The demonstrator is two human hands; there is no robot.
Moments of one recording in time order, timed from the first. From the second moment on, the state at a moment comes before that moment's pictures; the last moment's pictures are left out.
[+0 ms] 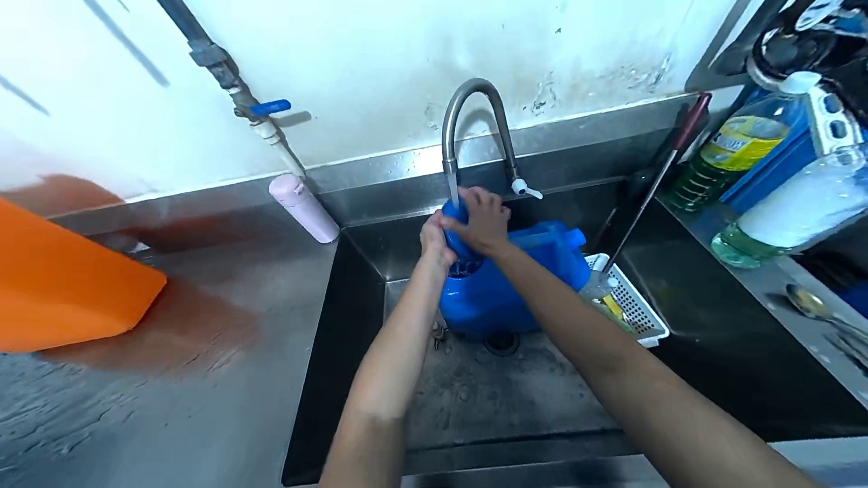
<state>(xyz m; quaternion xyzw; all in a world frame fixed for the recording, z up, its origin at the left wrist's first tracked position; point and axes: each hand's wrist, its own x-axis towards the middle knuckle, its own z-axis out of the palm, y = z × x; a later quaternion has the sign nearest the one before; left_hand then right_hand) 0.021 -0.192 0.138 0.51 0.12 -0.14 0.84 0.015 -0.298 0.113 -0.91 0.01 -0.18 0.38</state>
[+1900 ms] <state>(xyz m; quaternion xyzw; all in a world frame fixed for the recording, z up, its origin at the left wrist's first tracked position) 0.012 -0.189 0.143 0.79 0.04 -0.01 0.61 0.017 -0.313 0.123 -0.76 0.03 -0.20 0.62</state>
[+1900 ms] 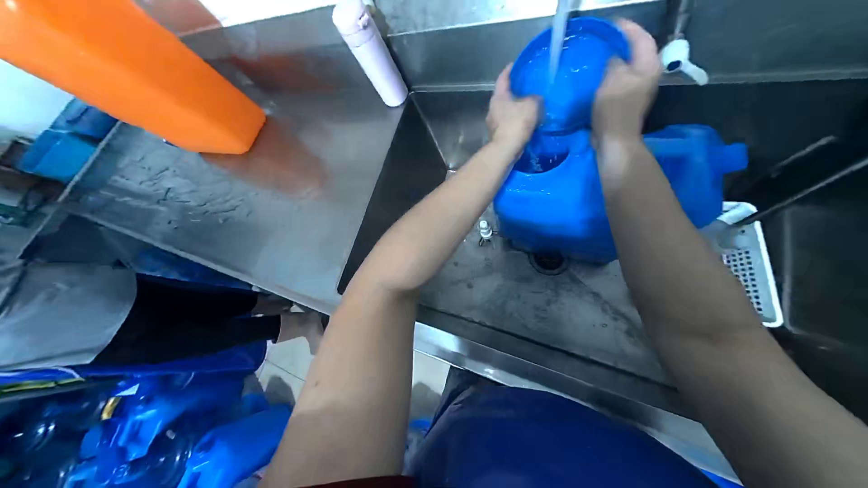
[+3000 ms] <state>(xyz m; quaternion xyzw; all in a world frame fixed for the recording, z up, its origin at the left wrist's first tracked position) 0.036 0.235 0.030 0.95 0.18 0.10 0.23 -0.110 -0.091 -0.217 -0.82 -0.15 0.49 0.26</state>
